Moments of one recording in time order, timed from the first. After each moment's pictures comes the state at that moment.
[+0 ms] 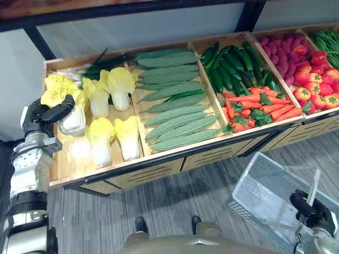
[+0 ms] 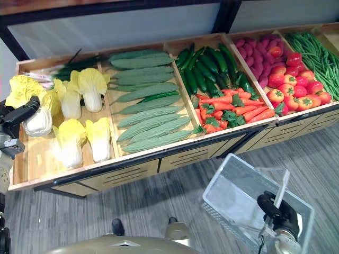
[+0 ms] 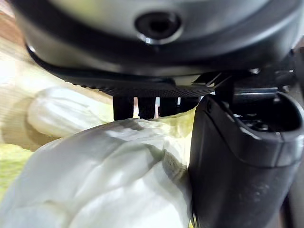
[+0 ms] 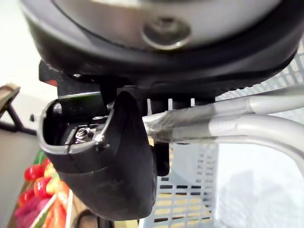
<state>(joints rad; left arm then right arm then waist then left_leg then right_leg) -0.22 0.66 0.33 0.42 -0.51 0.02 0.00 0.26 -0.20 -0.78 0.44 0.13 0.06 0.06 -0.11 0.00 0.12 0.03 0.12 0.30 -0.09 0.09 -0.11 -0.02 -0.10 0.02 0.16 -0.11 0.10</state>
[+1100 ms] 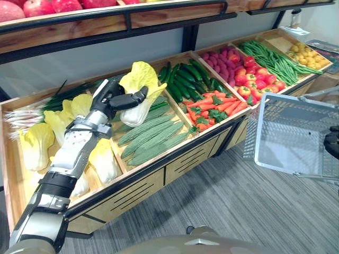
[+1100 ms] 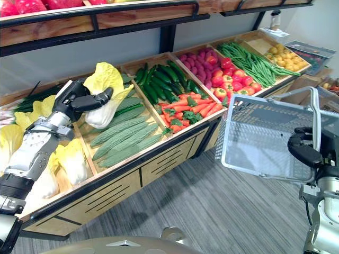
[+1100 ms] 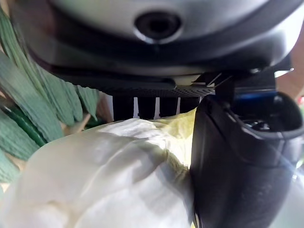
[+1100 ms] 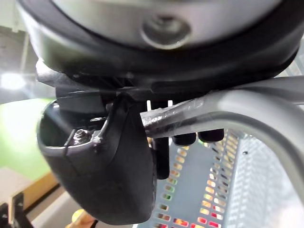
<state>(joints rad) -0.39 0.65 -0.19 0.14 -0.59 -0.02 -0.14 0.21 -0.57 -0.70 0.02 0.17 0.03 0.13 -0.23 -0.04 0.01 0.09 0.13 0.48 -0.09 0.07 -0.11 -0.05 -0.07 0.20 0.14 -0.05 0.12</state>
